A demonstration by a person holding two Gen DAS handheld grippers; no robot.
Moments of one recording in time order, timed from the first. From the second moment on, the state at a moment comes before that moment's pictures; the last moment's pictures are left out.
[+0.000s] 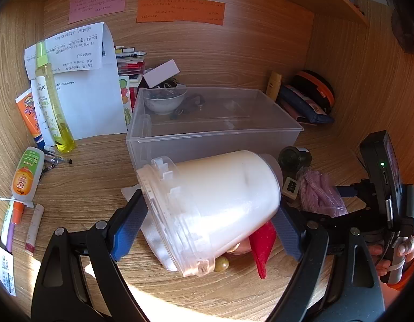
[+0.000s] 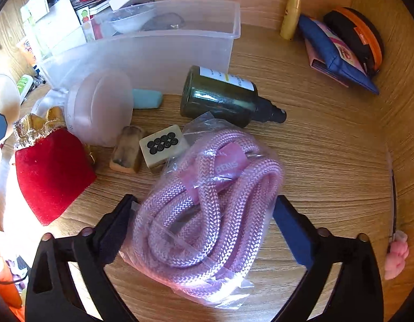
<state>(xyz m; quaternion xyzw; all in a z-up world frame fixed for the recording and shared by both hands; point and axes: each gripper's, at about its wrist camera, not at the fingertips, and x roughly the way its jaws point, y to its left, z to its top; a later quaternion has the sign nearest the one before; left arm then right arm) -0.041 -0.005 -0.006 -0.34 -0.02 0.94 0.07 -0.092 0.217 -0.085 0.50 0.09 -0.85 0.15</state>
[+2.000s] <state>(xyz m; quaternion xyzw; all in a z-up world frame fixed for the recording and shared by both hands) -0.183 -0.017 0.021 -0.36 -0.01 0.93 0.06 -0.202 0.147 0.000 0.39 0.13 -0.89 0.19</state>
